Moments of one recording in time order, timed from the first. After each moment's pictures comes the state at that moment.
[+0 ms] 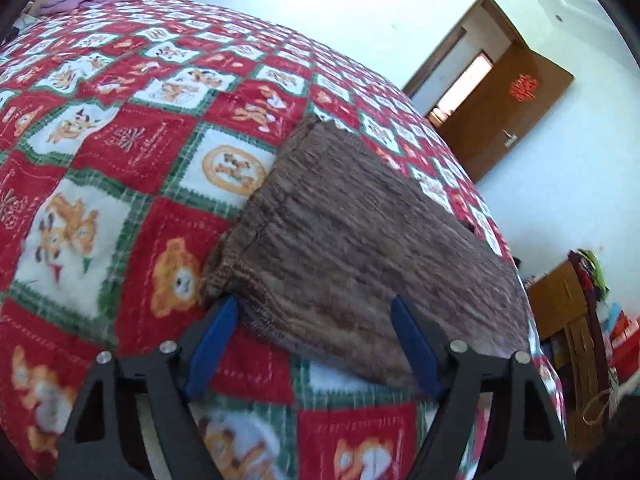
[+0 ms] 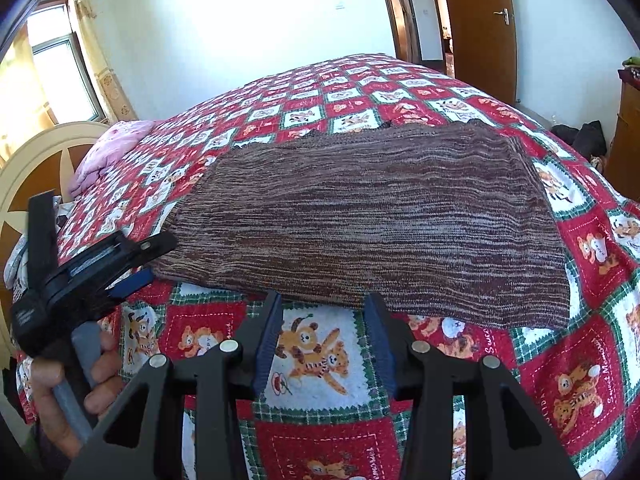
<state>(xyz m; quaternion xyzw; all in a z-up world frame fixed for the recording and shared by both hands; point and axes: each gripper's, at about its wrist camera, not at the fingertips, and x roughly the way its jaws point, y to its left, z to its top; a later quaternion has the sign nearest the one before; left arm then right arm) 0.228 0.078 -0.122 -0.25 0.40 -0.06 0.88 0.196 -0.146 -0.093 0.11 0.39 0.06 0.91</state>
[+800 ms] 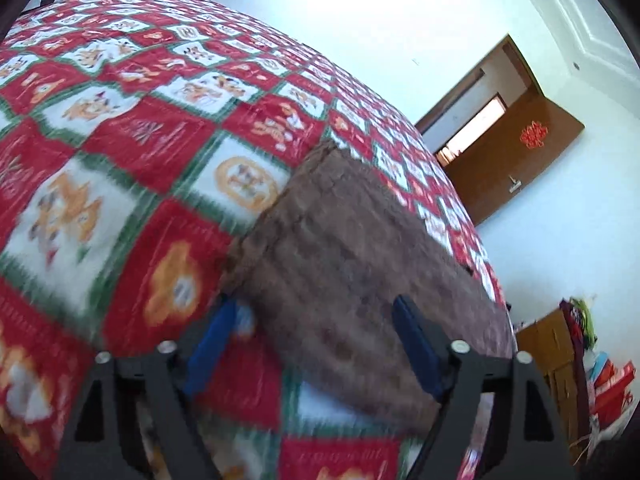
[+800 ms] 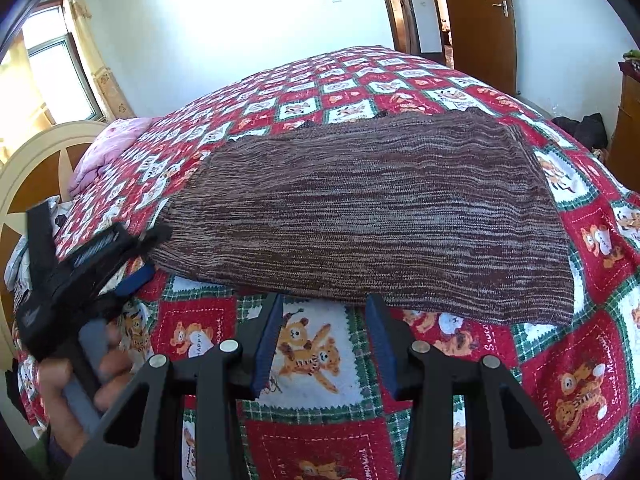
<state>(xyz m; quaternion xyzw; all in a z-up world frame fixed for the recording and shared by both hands) 0.236 0.089 -0.126 -0.32 0.36 -0.03 0.88 0.201 -0.154 -0.100 0.12 0.40 0.06 0.91</state>
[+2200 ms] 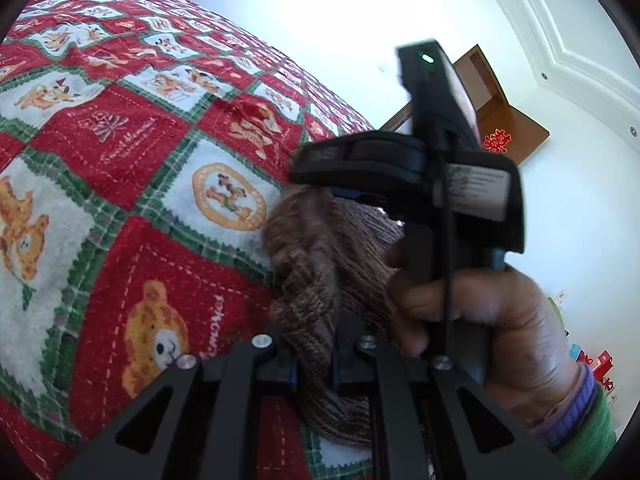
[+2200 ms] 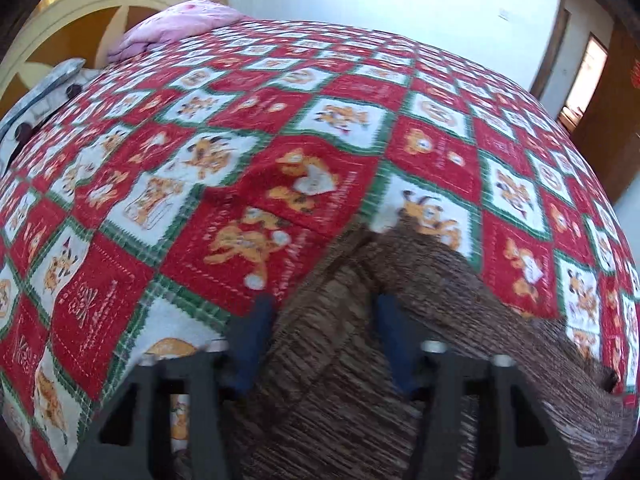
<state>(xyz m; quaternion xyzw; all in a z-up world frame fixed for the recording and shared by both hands) 0.240 0.106 -0.150 -0.34 0.32 -0.11 0.88 0.475 0.059 -0.119 -0.12 0.44 0.18 0.87</state>
